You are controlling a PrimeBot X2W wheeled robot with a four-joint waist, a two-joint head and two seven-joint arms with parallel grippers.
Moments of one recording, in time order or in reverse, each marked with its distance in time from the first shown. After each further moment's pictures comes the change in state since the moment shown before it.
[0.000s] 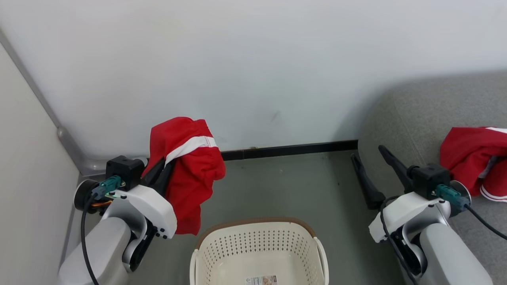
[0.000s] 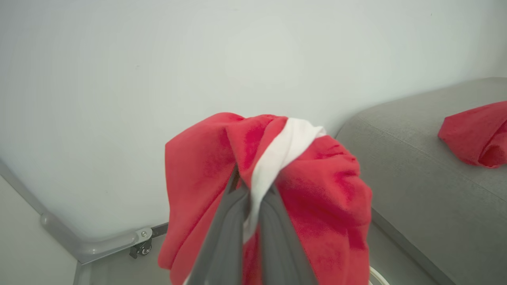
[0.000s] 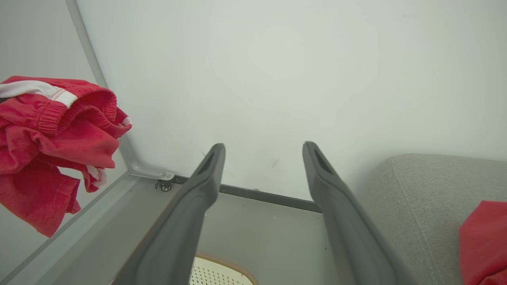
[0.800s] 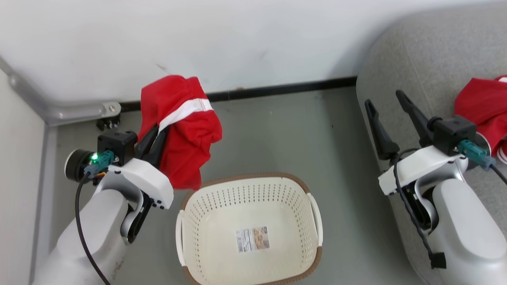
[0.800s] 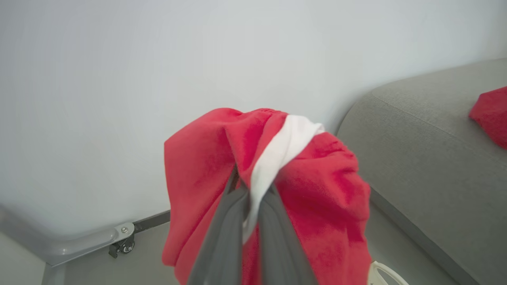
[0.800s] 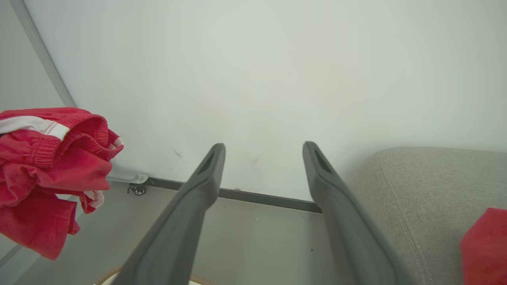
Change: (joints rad) left arm -0.124 -0.019 0.010 0.070 0.051 0.000 -0.086; right arm -0.161 -0.011 -0.043 -0.017 -0.008 0.000 -0.008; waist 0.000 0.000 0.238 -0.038
